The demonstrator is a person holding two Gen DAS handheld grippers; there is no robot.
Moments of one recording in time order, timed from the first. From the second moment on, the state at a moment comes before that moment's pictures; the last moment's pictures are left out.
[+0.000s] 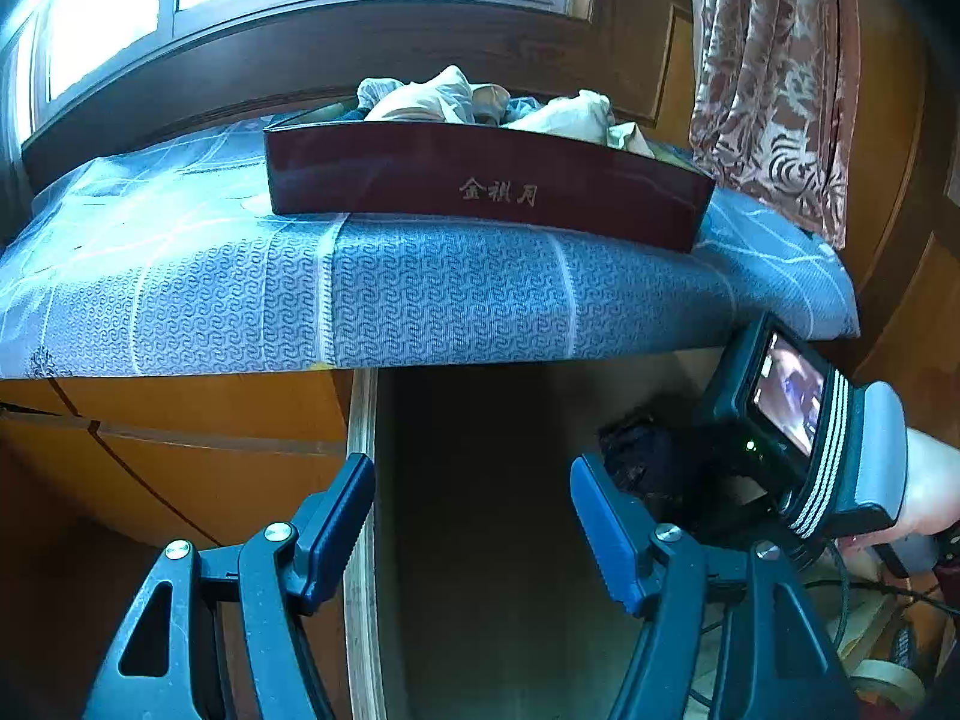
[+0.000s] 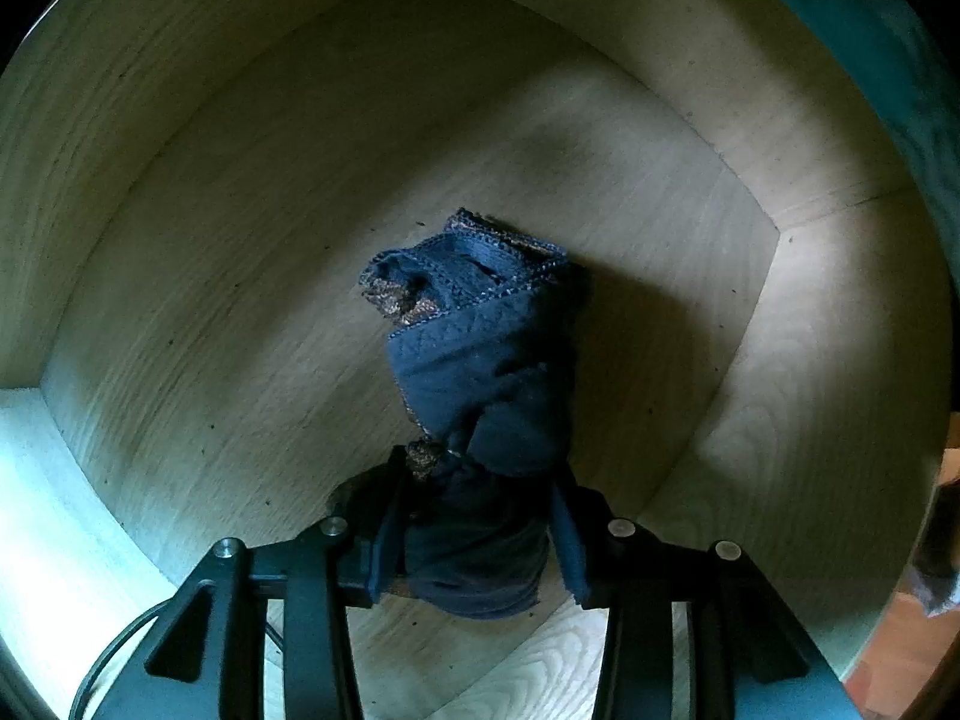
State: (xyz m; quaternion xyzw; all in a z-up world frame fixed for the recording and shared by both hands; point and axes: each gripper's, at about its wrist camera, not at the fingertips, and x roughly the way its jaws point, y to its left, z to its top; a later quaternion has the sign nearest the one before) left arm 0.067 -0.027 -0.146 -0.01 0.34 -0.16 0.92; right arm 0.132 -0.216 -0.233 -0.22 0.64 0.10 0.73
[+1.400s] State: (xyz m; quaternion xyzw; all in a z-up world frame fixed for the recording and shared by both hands) left arm 0.072 -0.061 -0.162 0.05 0.38 -0.16 0.91; right arm 0.086 -0.268 -0.124 -0.12 0.59 0.16 0.79
